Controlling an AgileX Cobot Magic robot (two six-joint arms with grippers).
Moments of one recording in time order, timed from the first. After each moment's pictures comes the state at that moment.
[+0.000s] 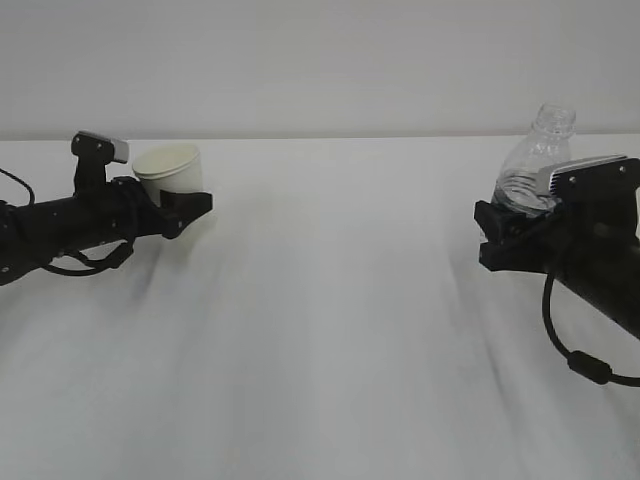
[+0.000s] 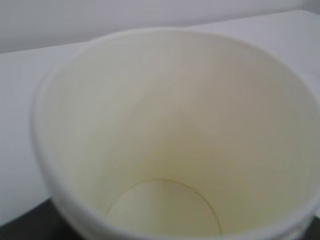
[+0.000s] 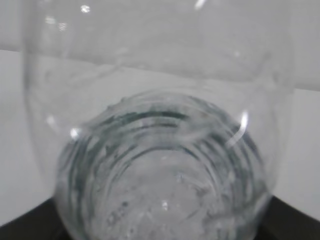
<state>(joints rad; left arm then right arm) -0.05 2.30 -1.17 0.88 -0.93 -0.63 0.13 1.91 -0.55 -0.16 -1.03 -0.01</state>
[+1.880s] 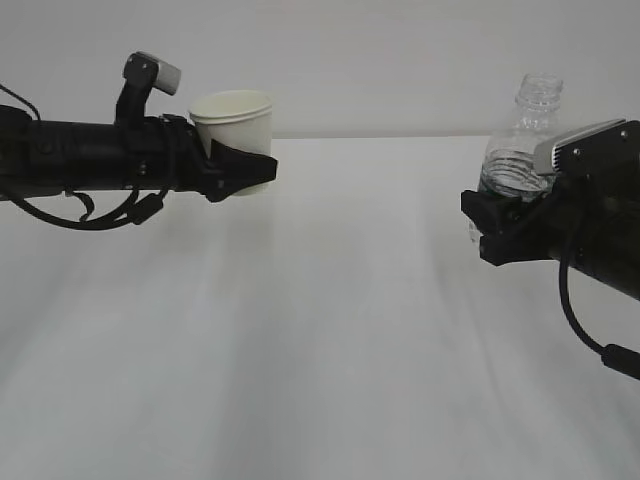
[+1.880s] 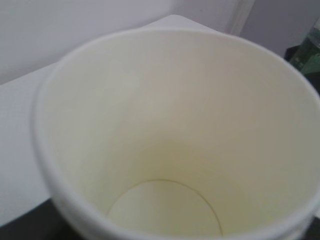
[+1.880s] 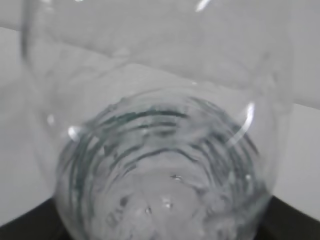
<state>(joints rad) -0.23 2.01 -1.17 1.28 -0.85 -1.05 0.13 1.71 -0.55 -0.38 -0.81 0.07</state>
